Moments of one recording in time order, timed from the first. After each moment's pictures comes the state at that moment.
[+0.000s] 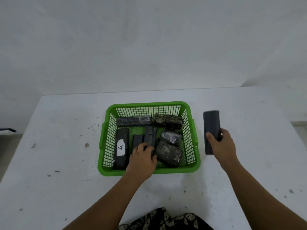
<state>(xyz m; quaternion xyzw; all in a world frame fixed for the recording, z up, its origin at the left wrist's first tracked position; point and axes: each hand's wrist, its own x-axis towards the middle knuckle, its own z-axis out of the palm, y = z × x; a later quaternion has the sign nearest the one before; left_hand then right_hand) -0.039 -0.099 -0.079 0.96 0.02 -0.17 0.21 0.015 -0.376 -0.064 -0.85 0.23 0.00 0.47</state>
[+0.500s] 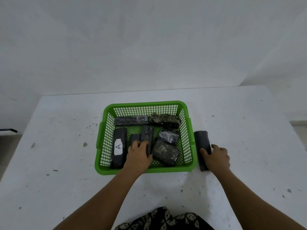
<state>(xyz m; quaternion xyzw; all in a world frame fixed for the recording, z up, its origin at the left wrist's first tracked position) -0.026 -0.101 -0.077 0.95 0.08 -0.20 0.24 -0.010 -0.382 -0.106 -0.92 0.26 0.16 0.24</state>
